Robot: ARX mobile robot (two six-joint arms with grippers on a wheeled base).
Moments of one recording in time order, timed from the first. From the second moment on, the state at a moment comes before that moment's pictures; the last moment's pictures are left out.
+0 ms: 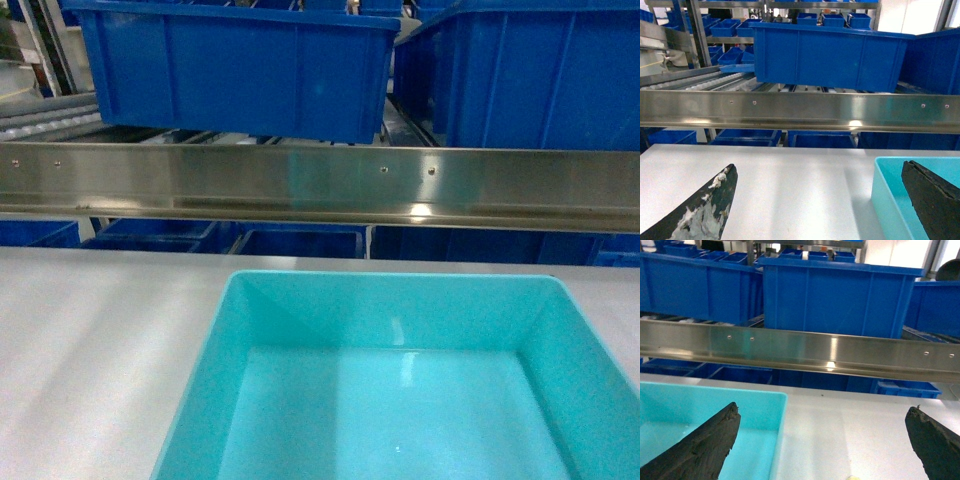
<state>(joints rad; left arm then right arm) -0.01 0.01 0.01 0.00 -0.01 -0.02 0.05 0.05 0.01 0.04 0.01 -0.02</state>
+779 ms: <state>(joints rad) -0.53 1.15 0.28 0.38 -0.24 0.04 0.07 1.18 0.19 0.49 -0.09 -0.13</state>
